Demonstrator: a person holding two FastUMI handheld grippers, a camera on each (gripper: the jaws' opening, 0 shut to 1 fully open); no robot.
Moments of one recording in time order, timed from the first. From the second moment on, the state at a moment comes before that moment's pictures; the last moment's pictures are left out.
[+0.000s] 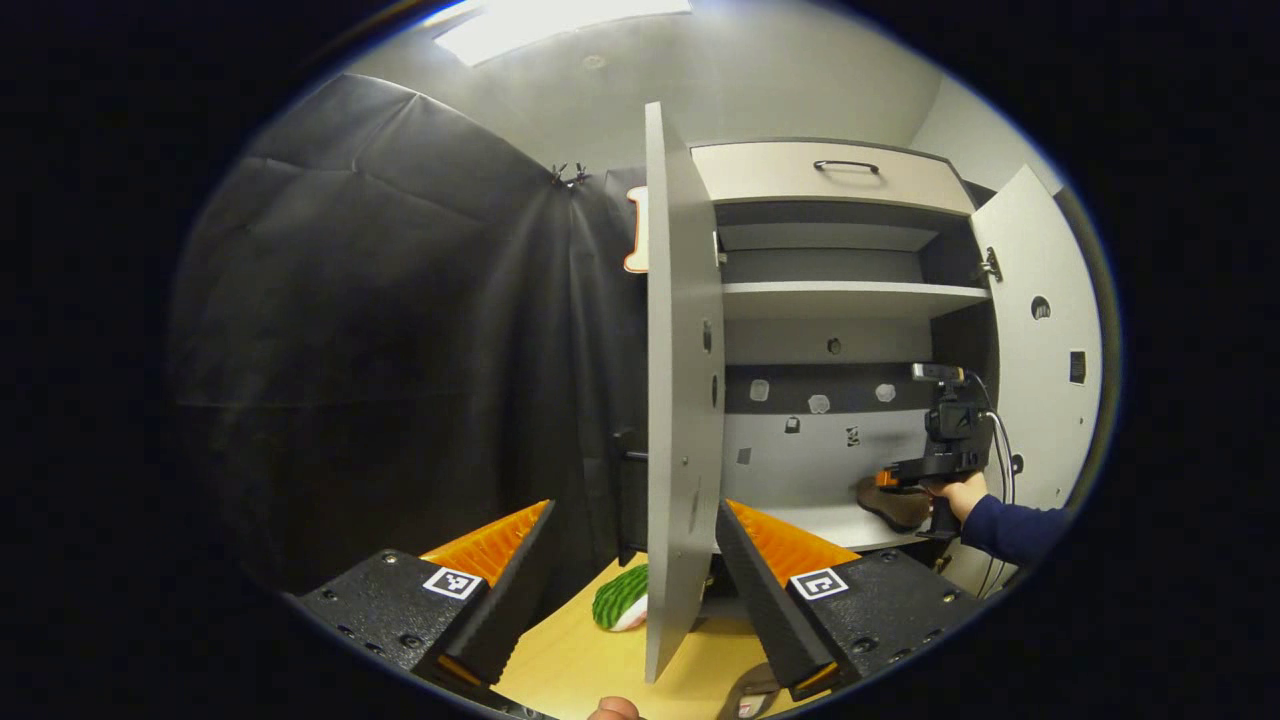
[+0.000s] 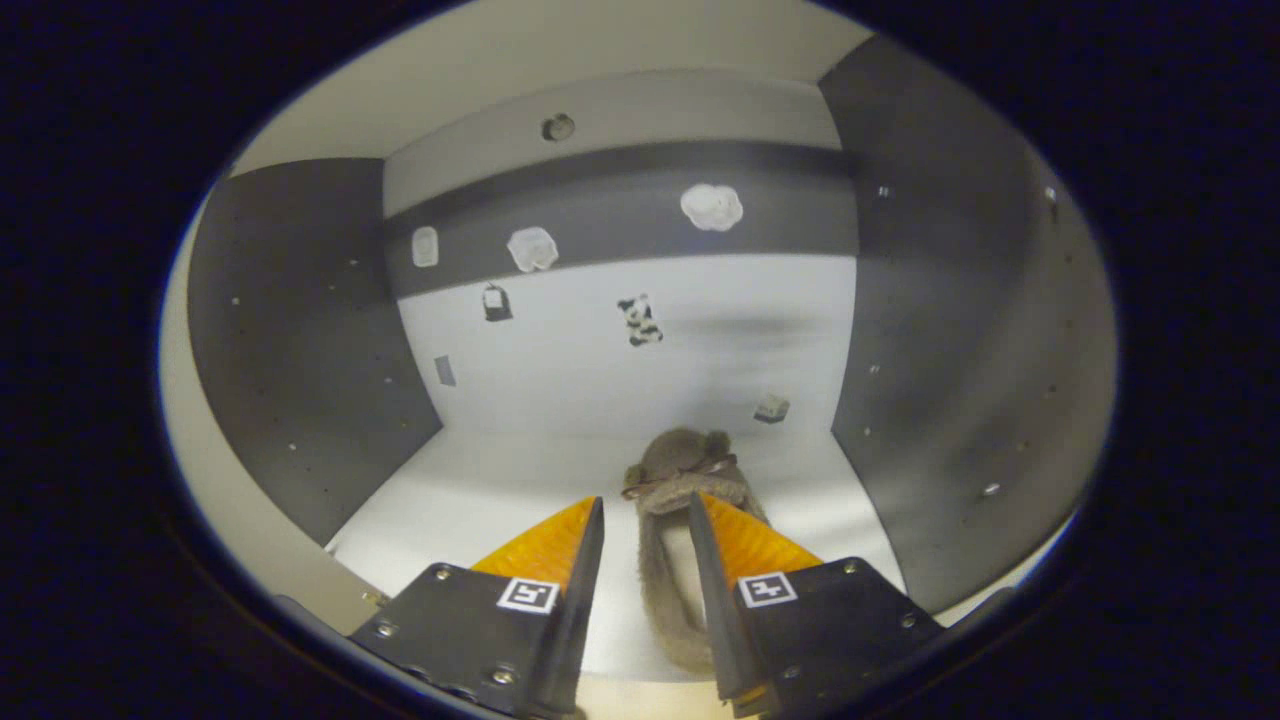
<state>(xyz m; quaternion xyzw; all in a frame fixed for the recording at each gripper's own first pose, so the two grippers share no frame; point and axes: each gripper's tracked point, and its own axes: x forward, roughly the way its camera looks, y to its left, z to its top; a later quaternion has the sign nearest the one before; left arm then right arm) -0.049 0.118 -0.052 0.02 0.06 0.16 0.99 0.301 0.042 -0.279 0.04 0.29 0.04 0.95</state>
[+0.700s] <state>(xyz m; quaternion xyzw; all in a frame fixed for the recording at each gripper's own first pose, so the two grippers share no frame) -0.054 0.044 -0.220 0.02 0.22 0.01 0.97 0.157 0.027 -0.051 0.06 0.11 0.06 0.99</state>
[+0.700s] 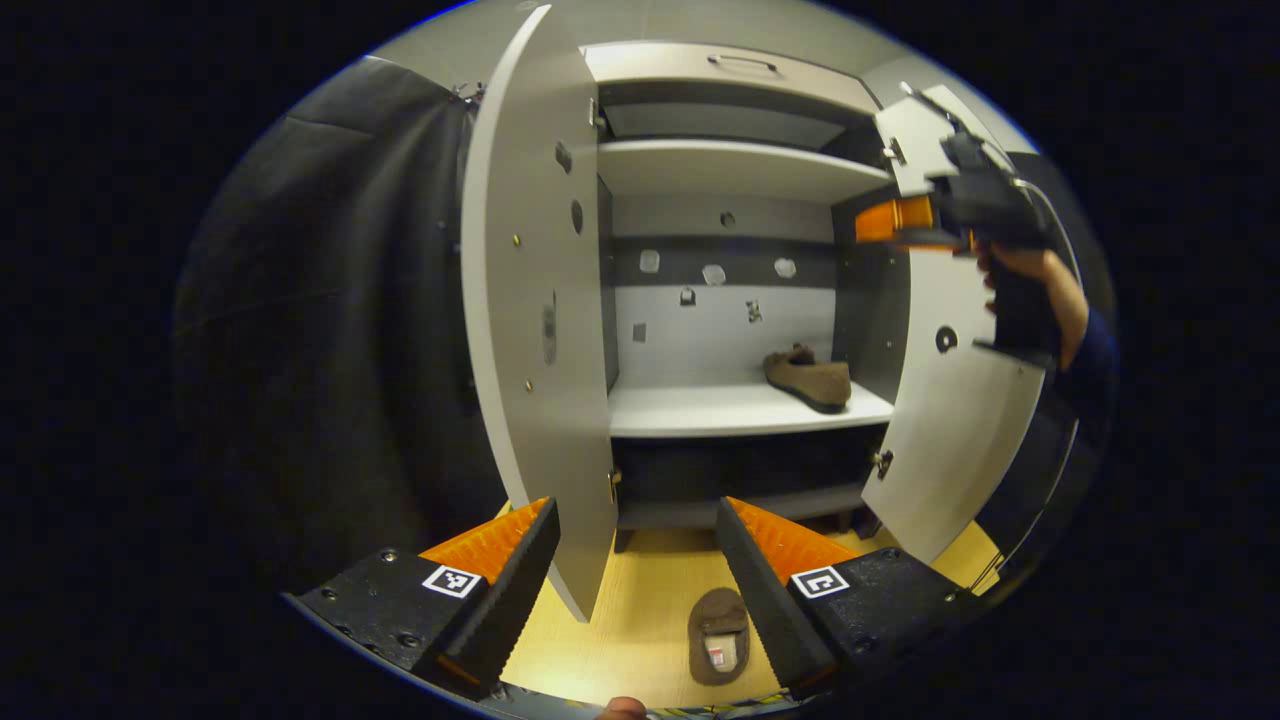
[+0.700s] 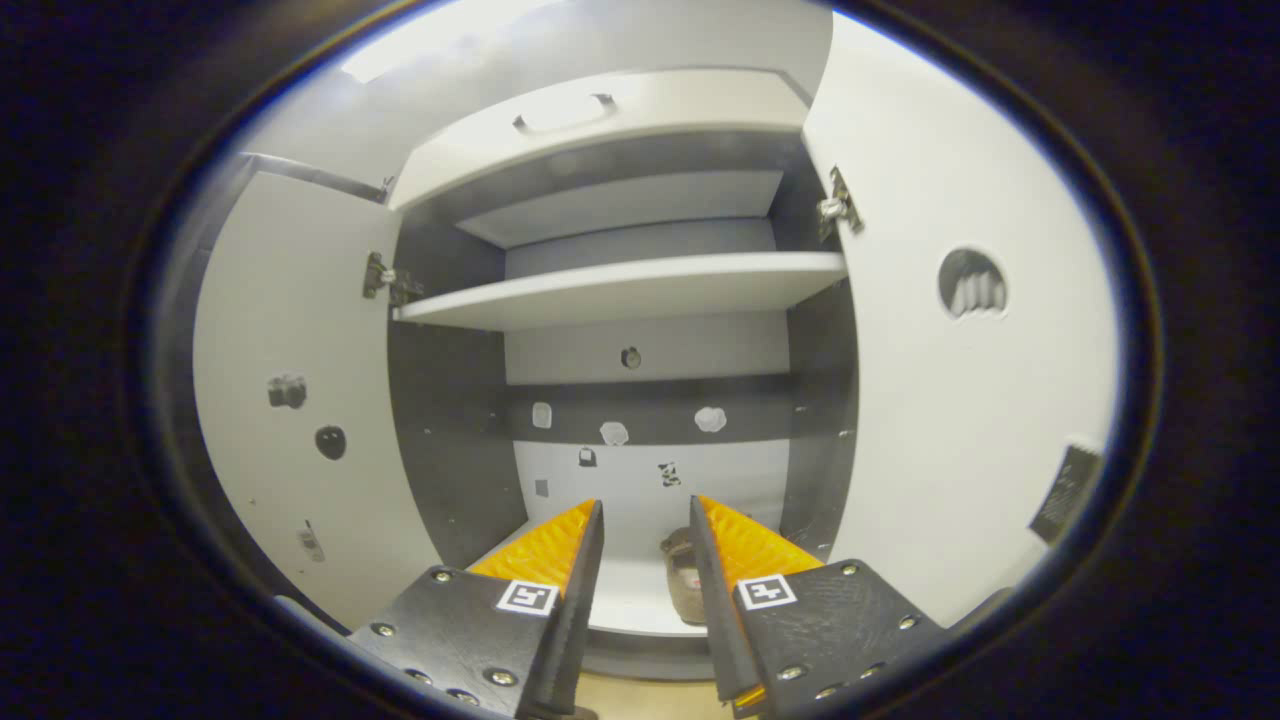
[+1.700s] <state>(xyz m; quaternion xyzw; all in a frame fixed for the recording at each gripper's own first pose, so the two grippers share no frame) -0.102 0.017 -0.511 0.00 0.56 -0.12 0.82 0.042 -0.039 0.064 0.04 0.04 -0.02 1.00</state>
